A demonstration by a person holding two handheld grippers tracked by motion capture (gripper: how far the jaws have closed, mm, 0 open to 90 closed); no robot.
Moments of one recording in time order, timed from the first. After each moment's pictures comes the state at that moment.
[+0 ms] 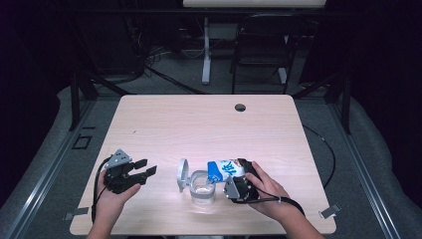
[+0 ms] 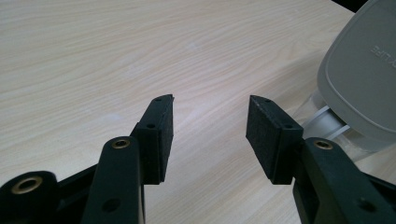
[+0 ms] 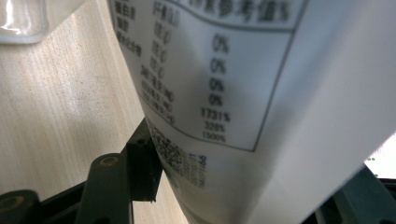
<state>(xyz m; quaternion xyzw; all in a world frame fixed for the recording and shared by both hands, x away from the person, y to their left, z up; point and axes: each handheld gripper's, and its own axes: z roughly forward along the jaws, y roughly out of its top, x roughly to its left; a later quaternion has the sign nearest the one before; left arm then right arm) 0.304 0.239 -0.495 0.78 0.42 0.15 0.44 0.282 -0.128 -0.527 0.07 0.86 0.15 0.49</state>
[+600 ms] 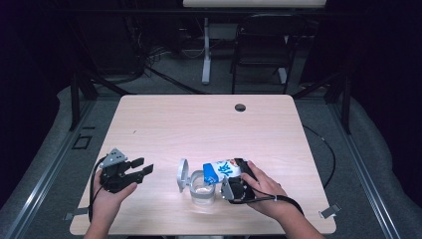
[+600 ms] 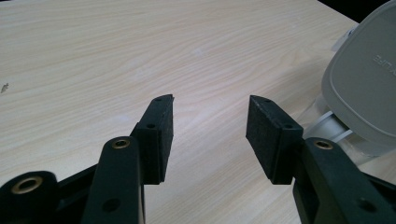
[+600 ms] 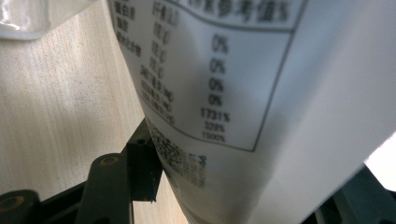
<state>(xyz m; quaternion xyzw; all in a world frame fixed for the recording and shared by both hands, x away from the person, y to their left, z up) 0.304 0.246 -0.493 0.77 0.42 0.16 0.45 0.284 -0.119 -0.528 0.04 0.86 0.13 0.50</state>
